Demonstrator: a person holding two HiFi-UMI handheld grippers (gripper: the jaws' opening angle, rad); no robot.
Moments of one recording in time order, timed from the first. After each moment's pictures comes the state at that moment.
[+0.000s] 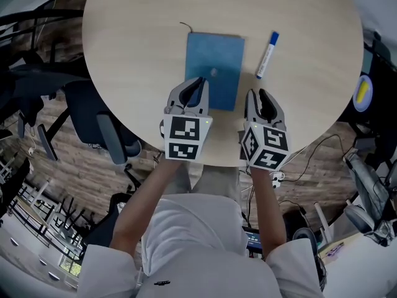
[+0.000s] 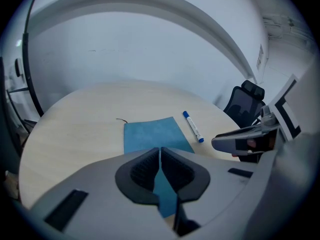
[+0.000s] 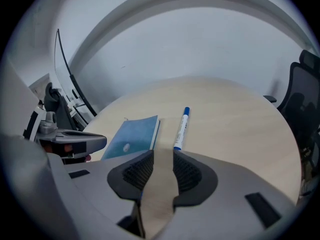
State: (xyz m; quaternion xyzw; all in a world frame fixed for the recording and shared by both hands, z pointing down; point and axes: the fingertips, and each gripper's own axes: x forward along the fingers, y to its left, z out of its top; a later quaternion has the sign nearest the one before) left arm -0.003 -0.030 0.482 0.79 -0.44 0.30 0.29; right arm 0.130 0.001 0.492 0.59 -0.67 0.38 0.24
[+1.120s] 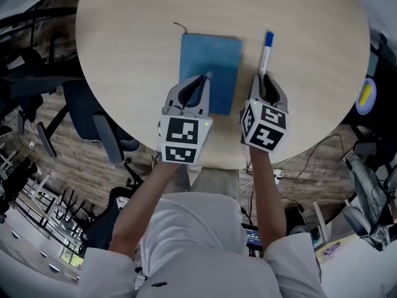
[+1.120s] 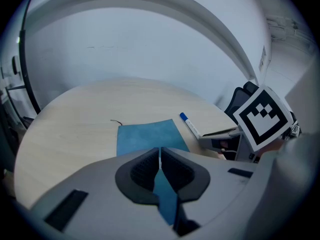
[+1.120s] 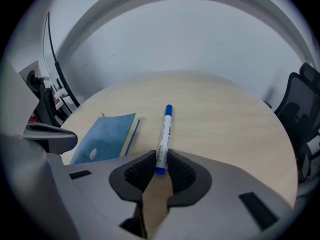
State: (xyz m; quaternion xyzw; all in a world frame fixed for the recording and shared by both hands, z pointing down) left arm 0.018 -0.047 0.488 0.79 -0.44 0.31 0.30; right arm 0.164 -0.047 0.532 0.62 -0.63 0.37 0.29
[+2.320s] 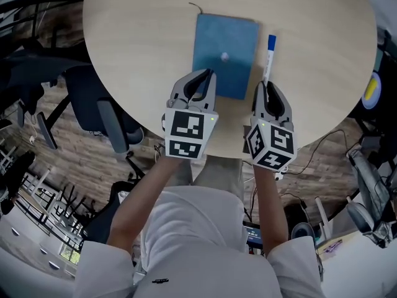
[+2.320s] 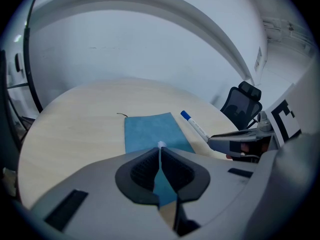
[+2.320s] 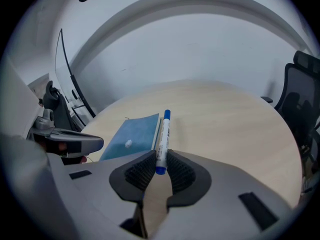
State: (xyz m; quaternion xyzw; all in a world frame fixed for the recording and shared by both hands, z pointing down) left arm -0.006 -0.011 0.486 0.80 -0.43 0.30 0.30; right arm 0.126 0.015 0.497 0.61 -0.67 0.36 0.23
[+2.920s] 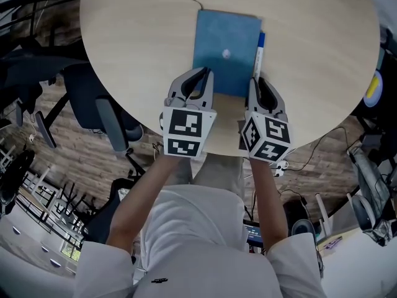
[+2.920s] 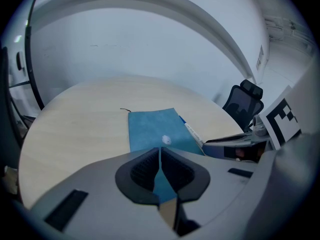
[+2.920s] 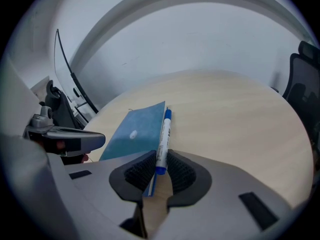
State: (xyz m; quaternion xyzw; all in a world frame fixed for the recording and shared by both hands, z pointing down) left arm -0.015 -0.007 0.497 0.79 -0.43 0.31 0.30; right arm 0.103 0.019 0.523 0.58 -0.67 0.40 0.23
